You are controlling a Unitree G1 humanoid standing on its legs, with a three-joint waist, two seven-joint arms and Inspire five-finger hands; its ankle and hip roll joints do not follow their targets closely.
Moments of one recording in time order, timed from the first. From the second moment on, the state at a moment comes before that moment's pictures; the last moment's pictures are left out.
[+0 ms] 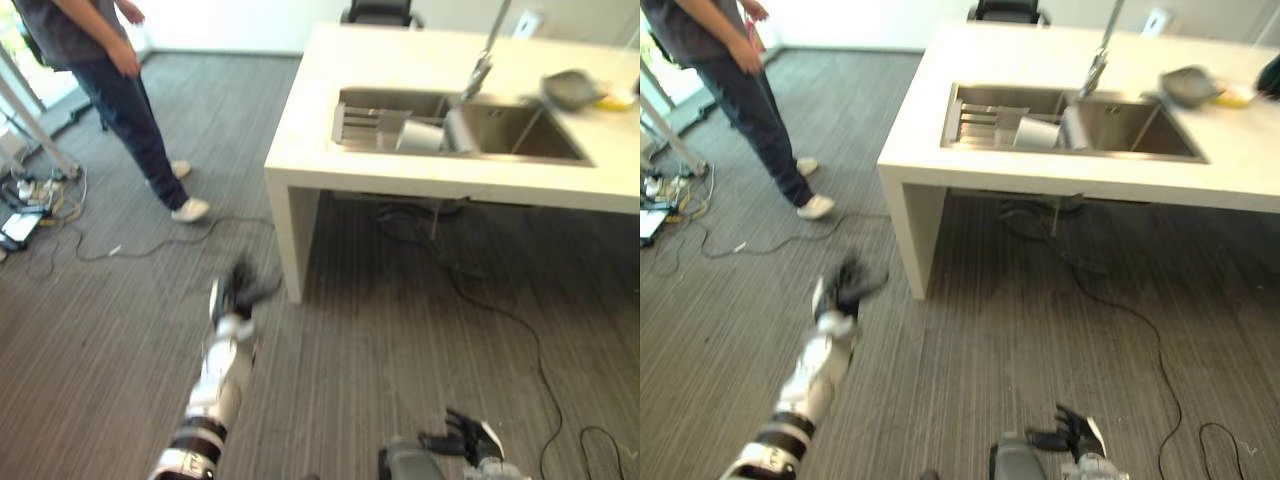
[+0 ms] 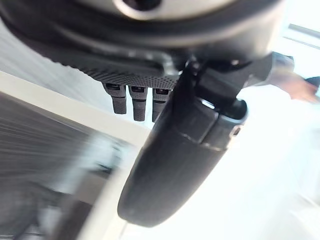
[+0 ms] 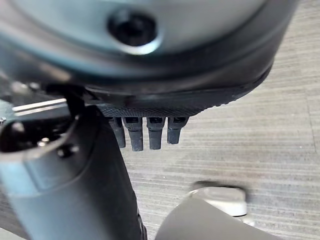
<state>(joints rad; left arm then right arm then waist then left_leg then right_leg) -0.43 0.33 -0.18 0.24 -0.56 -0.31 0.26 -0.05 -0.26 0.17 1.15 0.34 -0.17 -0.09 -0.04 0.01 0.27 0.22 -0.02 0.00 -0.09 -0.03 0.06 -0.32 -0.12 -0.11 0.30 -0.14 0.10</state>
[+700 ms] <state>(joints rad) -0.37 0.29 -0.15 0.12 -0.48 -0.32 0.20 -0.09 -0.35 0.17 1.31 0.24 -0.10 -0.05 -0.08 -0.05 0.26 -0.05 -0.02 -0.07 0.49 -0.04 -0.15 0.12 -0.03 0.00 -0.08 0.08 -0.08</state>
